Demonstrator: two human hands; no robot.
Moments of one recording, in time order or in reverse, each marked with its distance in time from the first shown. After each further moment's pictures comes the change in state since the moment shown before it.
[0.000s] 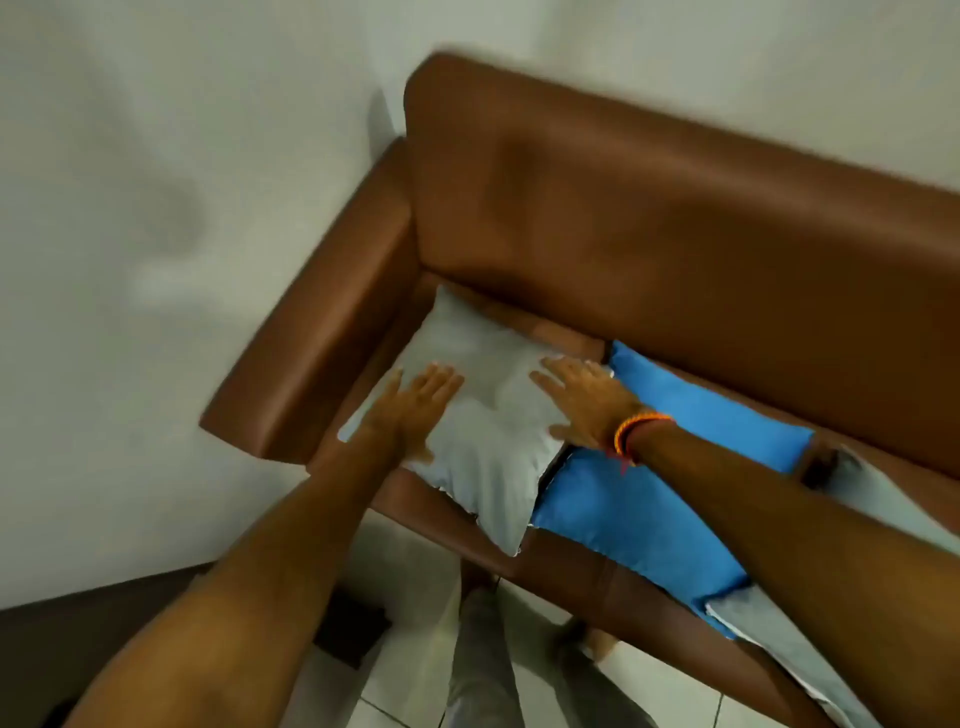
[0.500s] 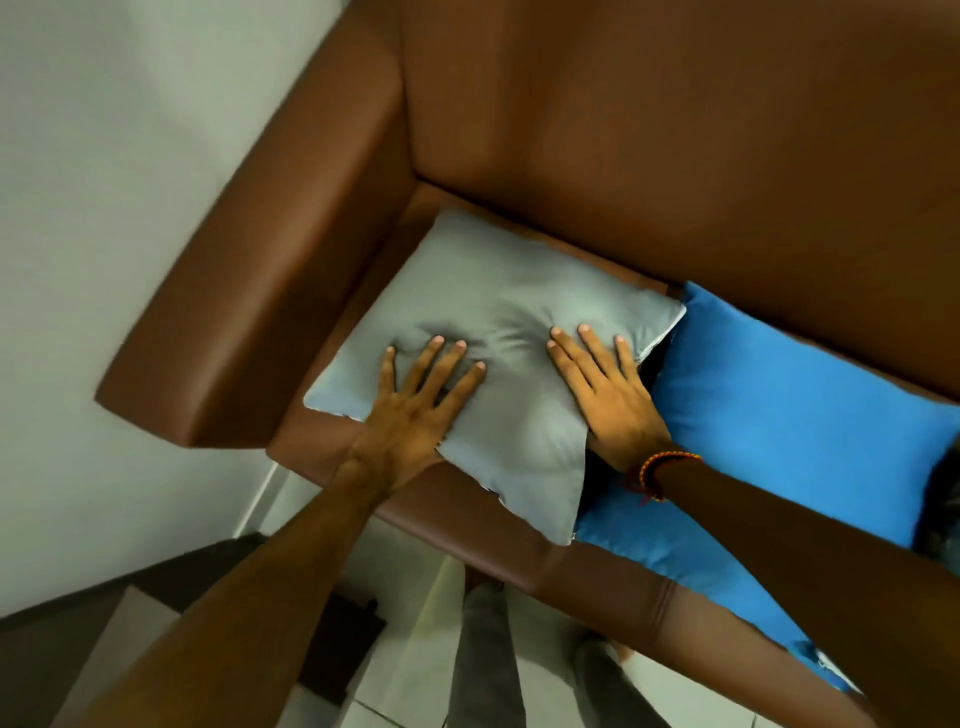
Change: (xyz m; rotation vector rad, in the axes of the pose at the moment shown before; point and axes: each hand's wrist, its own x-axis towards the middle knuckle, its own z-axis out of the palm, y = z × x) left_hand 0.063 -0.015 0.160 0.004 0.472 0.095; right_hand 0.083 -0.017 0.163 0.064 0.280 0.046
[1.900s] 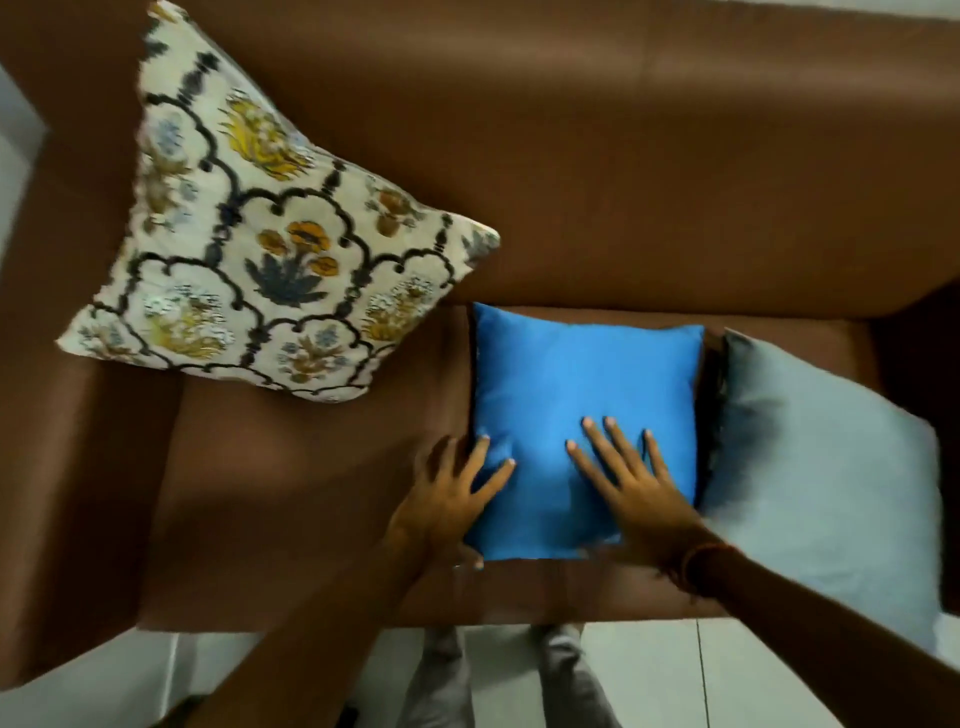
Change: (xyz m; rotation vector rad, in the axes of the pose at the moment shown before) left_hand 0.085 0.165 -0.003 -0.045 -0.516 0.443; right_hand -0.224 0.075 -0.007 0.011 -0.214 0.422
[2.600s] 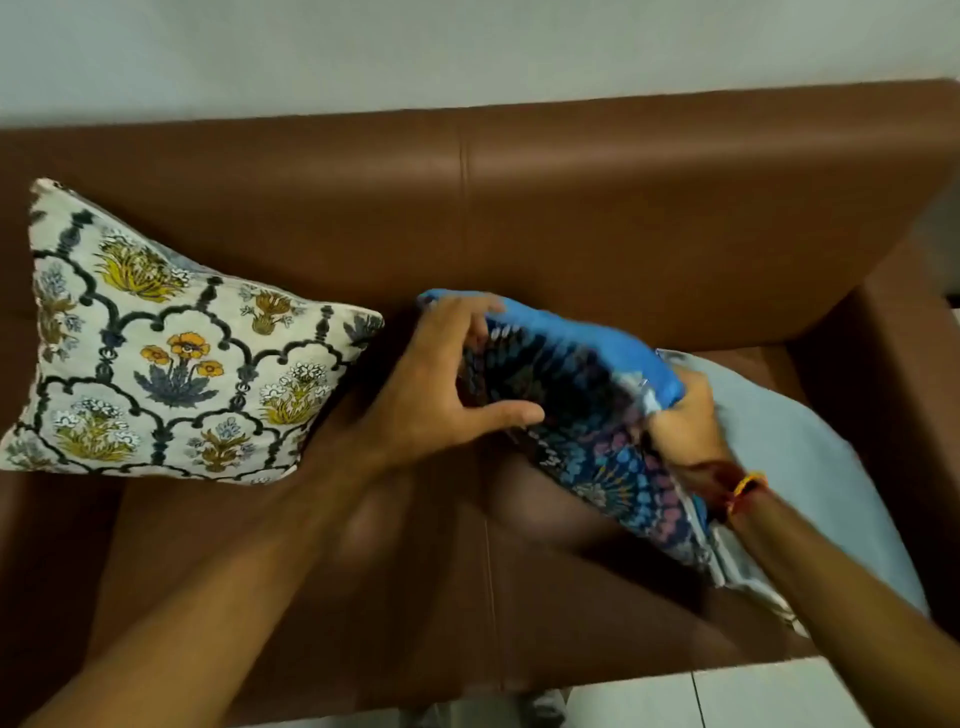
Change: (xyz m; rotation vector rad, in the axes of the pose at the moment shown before) left_hand 0.080 0.075 -0.278 -0.749 0.618 0.187; right_hand -0.007 0.151 -0.133 1.436 0.646 0.449
